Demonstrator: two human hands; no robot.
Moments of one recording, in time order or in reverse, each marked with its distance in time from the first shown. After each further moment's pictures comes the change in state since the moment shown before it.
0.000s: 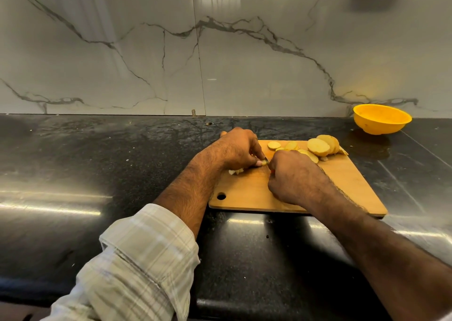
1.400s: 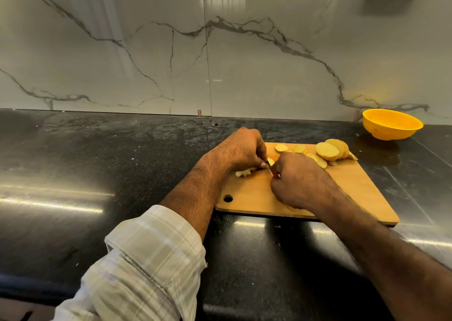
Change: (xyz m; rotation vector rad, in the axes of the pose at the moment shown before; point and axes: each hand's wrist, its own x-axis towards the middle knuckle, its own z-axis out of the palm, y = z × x) left_hand -0.001 0.000 -0.004 -0.124 0.002 -0.040; right_hand 0.012 -0.002 0.008 0.042 0.034 -0.038
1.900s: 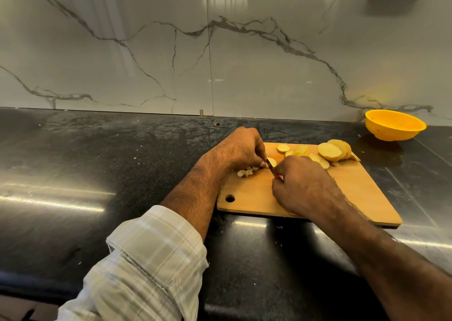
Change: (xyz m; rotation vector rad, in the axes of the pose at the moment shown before) left_hand -0.002 -0.006 -0.002 -0.036 0.026 -0.012; right_hand -0.008 0.001 0.005 -0.028 0.055 -0.005
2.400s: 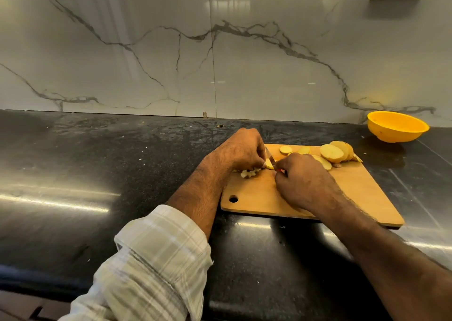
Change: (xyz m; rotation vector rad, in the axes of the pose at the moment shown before) left_hand -0.002 0.002 -0.003 0.023 -0.003 -0.044; right_hand 0.013 0.006 0.007 0.052 0.067 -0.008
